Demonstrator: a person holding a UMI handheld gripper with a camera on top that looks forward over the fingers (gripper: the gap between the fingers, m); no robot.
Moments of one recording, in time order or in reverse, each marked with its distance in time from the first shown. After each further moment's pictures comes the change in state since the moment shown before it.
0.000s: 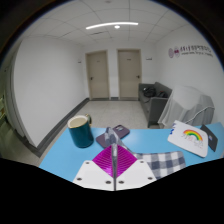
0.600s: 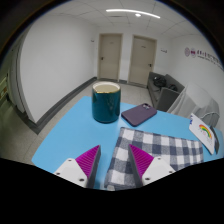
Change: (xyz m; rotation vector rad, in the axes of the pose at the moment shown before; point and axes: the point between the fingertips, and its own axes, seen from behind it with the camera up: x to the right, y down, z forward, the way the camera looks) arm -0.164 0.115 0.179 -0.166 0.010 -0.145
